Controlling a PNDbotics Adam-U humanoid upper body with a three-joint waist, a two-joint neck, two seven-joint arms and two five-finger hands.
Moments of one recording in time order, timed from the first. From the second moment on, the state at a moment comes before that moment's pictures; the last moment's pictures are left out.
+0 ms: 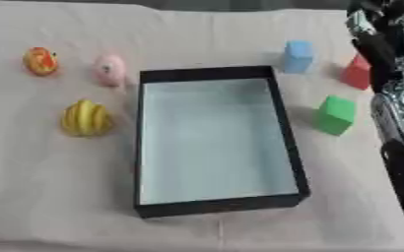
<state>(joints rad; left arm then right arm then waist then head) -0.26 0.46 0.00 -1.98 0.36 0.08 0.52 -0.61 -0.37 0.04 -1.58 -0.16 -0.02 -0.23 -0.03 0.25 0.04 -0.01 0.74</state>
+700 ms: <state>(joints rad) -0.25 0.48 0.00 -1.98 0.36 0.08 0.52 -0.79 -0.81 0.29 -1.57 -0.23 0.30 0.02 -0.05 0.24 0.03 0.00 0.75</state>
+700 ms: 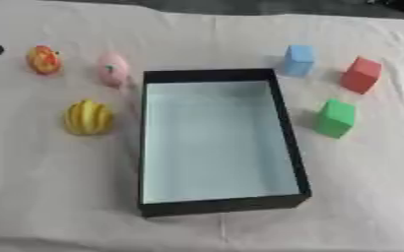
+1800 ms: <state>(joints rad) -0.25 0.49 0.00 -1.98 0.36 0.08 0.52 -0.71 -1.01 0.40 -1.68 0.11 0.38 0.55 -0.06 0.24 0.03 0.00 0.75</state>
